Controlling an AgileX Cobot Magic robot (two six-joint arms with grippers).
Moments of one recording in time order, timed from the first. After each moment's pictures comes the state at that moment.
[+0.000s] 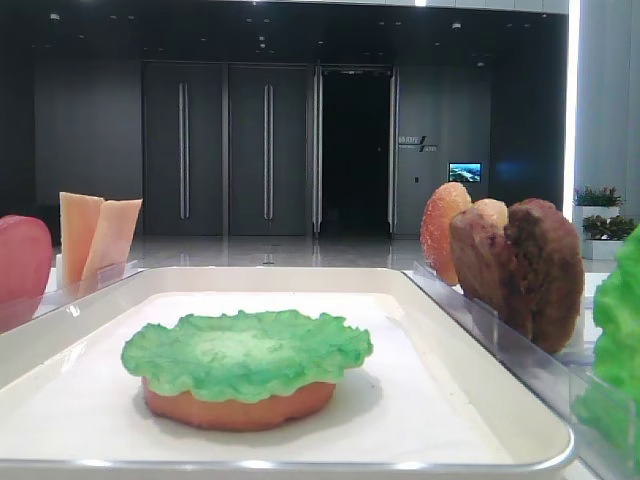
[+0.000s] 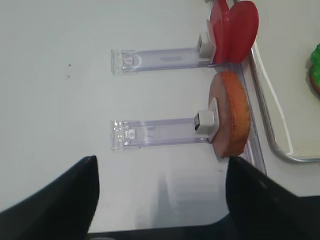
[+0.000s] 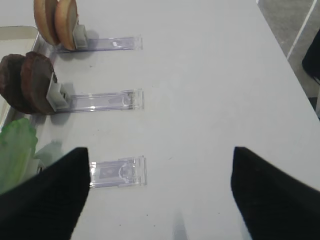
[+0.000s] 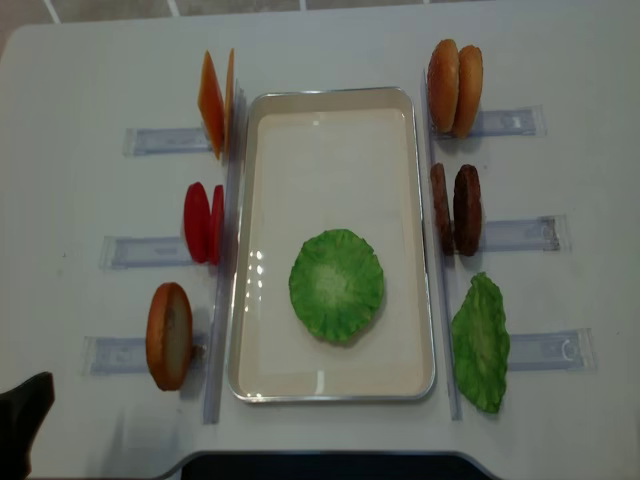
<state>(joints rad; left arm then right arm) -0.02 0.24 -0.52 0.01 1.14 0.01 -0.03 -0.01 -0.50 0.05 1.14 -0.04</state>
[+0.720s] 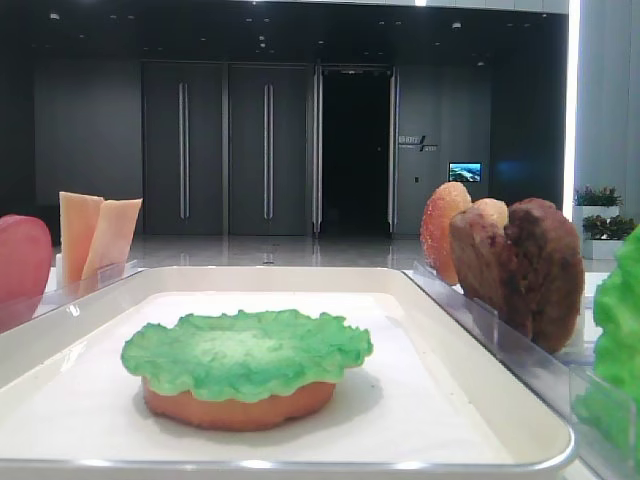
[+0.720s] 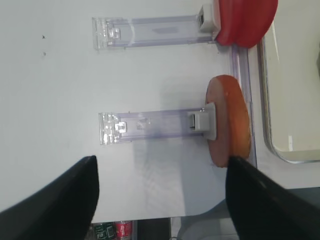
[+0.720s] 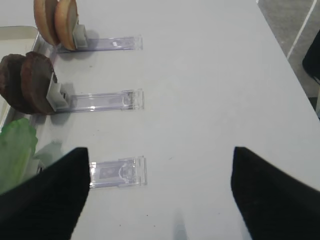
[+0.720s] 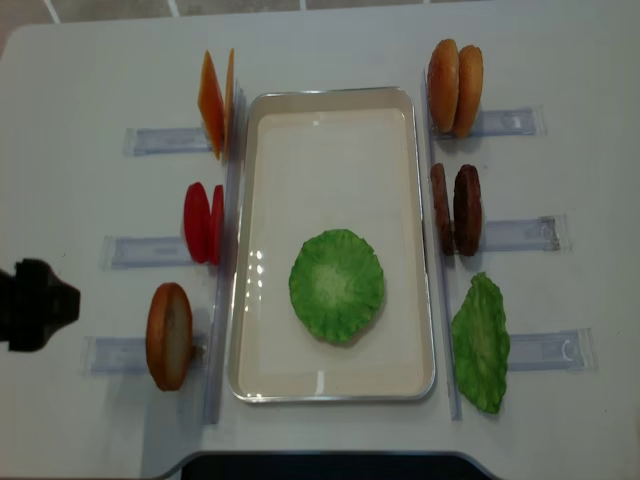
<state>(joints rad) -0.02 0.81 -0.74 -0.01 1.13 0.01 -0.03 -0.01 -0.50 0.05 1.14 -0.04</state>
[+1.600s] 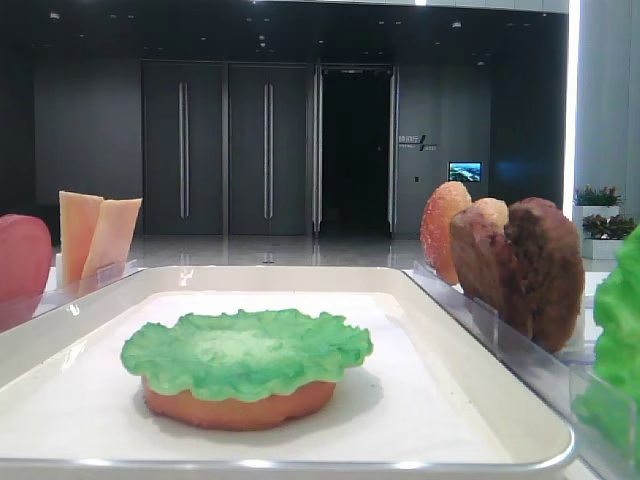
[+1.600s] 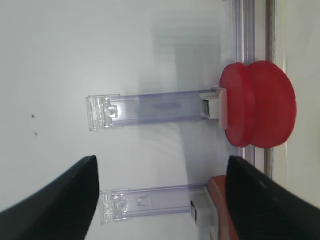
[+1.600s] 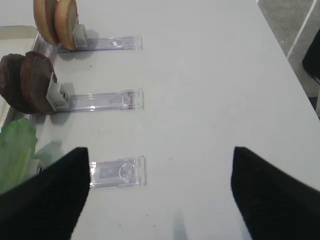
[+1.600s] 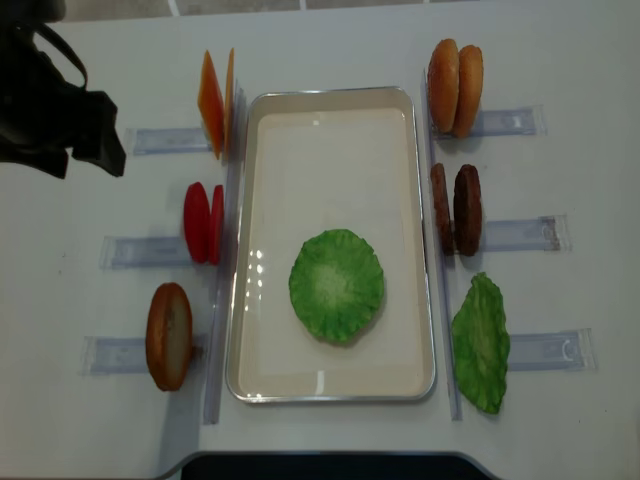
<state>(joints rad) -0.02 1.47 -1.19 -0.02 1.13 0.02 -0.03 -0.01 -0.50 0.05 1.14 -0.04</state>
